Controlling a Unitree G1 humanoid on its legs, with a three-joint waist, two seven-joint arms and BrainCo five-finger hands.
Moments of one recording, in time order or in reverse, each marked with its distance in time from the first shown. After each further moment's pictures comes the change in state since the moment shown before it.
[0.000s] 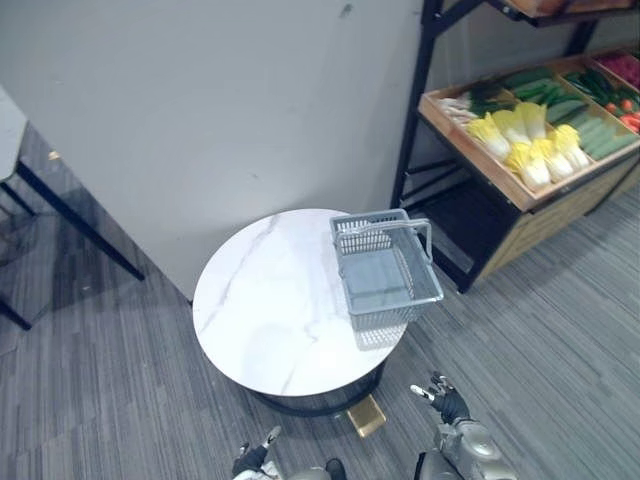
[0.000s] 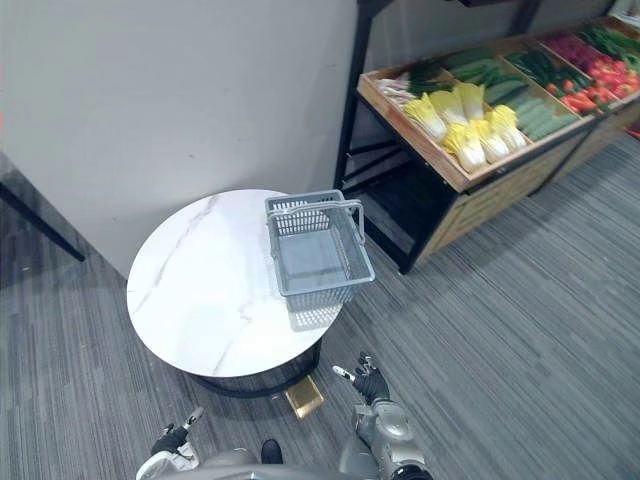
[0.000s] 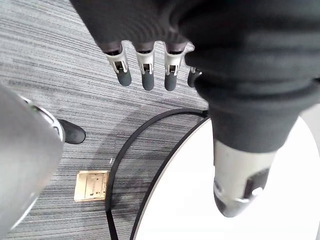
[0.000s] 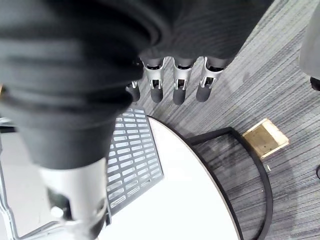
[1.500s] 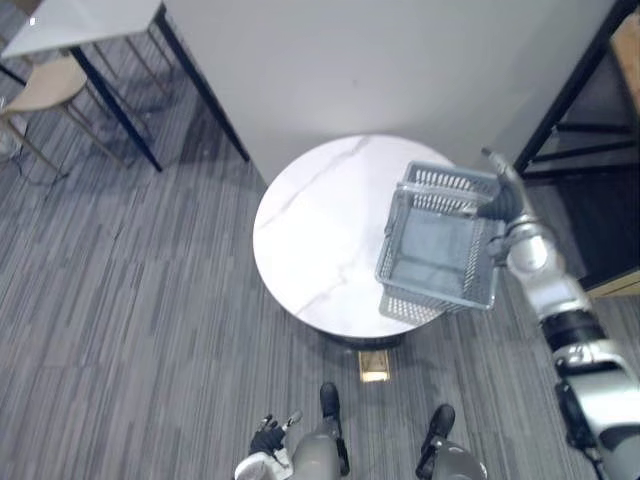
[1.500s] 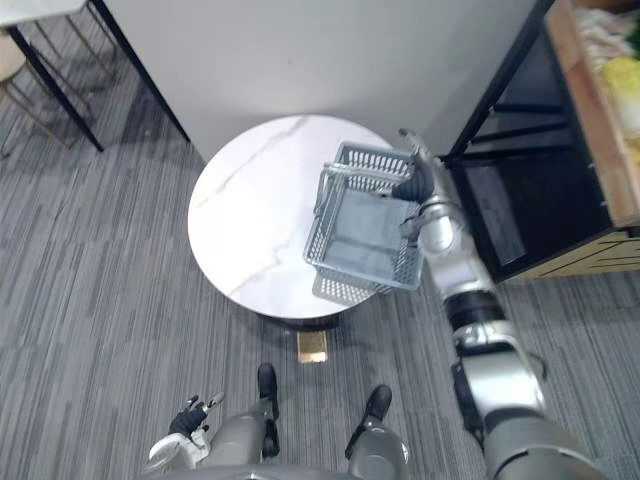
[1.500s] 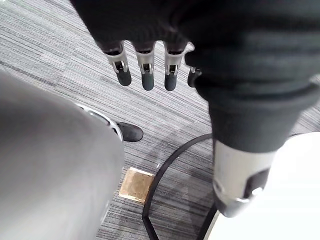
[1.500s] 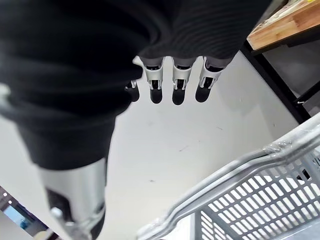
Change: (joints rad) left arm -0.044 0.025 -0.106 -0.029 0.060 -0.006 -0.093; right arm -0.794 -0.501 0.082 -0.193 -0.573 0.006 -0.196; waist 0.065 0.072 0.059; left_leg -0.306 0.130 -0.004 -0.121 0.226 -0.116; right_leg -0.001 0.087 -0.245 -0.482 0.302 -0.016
